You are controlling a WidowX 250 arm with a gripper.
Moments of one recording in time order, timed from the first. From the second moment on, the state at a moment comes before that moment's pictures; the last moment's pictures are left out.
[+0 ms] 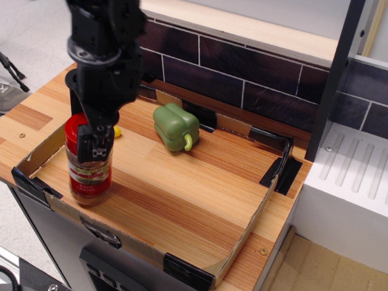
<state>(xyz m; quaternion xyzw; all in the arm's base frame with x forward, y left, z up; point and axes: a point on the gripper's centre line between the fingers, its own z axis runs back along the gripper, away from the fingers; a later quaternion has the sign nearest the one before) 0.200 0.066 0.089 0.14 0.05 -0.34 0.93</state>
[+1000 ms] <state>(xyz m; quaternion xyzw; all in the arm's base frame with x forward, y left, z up) 0.214 0.017 0.049 0.24 0.15 -0.30 0.91</state>
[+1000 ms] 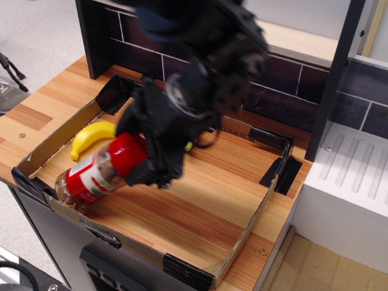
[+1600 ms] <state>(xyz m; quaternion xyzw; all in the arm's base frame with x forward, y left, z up) 0.233 -0.006 0.028 0.08 0.05 -0.28 0.95</state>
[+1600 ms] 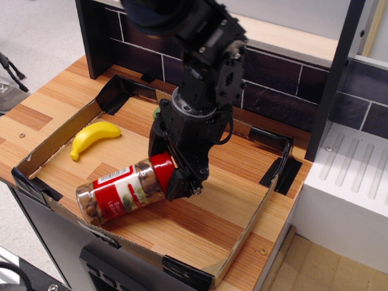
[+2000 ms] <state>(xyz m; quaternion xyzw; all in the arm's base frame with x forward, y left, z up) 0.239 -0.013 0.016 0.05 -0.01 -0.25 0.97</state>
